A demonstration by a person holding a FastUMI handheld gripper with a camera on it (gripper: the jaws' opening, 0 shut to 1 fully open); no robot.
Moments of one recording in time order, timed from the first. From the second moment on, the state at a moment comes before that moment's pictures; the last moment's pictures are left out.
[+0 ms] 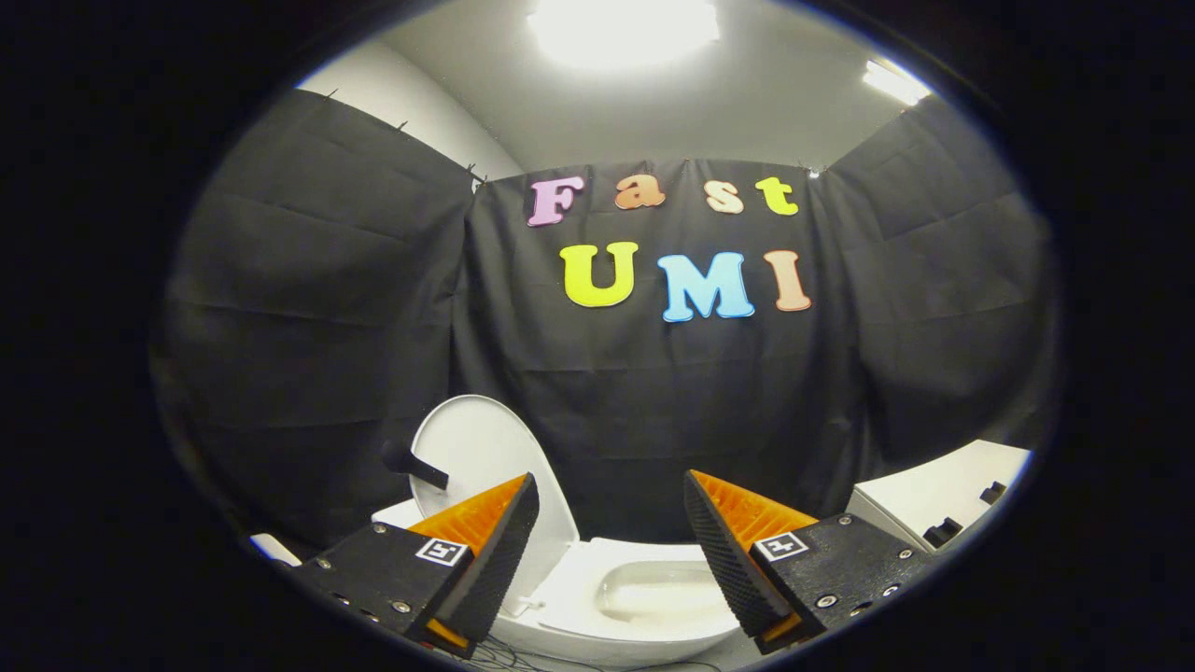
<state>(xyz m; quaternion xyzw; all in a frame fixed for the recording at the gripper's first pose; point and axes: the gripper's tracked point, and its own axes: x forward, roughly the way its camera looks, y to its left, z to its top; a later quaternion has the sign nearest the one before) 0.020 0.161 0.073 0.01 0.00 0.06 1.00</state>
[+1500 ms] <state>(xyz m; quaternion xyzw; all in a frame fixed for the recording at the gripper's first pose) 0.006 0.091 -0.015 0.00 0.01 0.00 1.00</state>
